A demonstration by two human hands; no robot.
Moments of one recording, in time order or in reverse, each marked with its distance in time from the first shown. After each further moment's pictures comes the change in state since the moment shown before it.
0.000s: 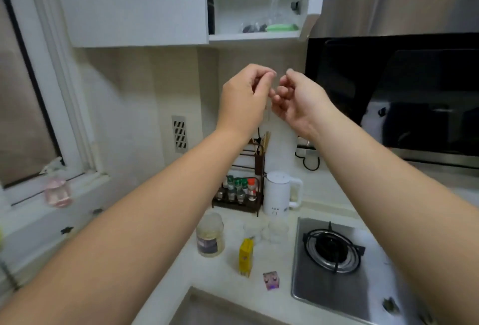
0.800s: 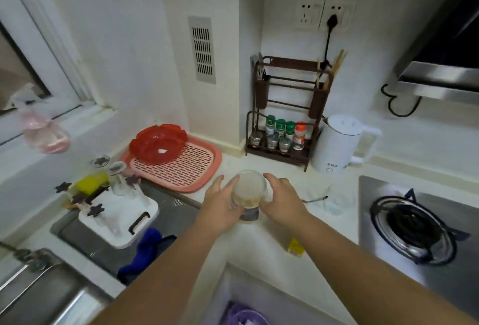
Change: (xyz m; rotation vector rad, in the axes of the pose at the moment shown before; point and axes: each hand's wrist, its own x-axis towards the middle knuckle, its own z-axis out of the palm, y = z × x) left_hand -0.223 -0.440 -0.074 0.583 -0.665 -0.818; right_hand 0.082 0.462 -0.059 -1.308 -0.289 0.386
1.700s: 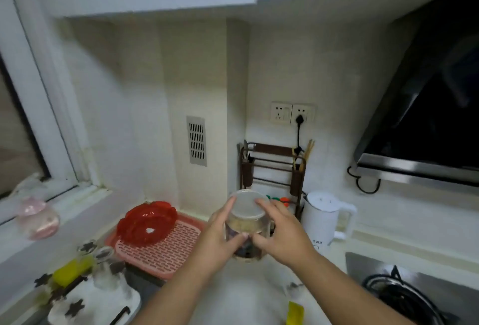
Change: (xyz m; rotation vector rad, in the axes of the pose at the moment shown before) left_hand 0.016 0.093 -0.099 -0.435 0.129 0.363; right_hand -0.017 -0.064 -0.123 0.043 0.372 -0.406
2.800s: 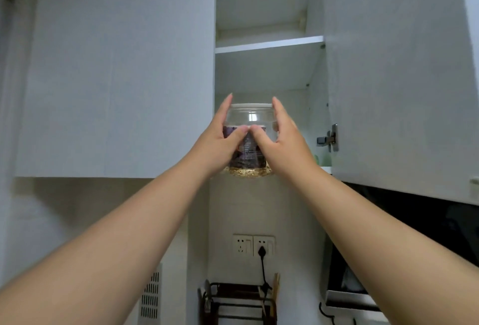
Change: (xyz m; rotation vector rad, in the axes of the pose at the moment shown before) left_hand 0.164 0.435 -0.159 -0.179 0.127 0.665; right_hand 0.155 -0.241 -0.349 0.010 0.741 -0.353
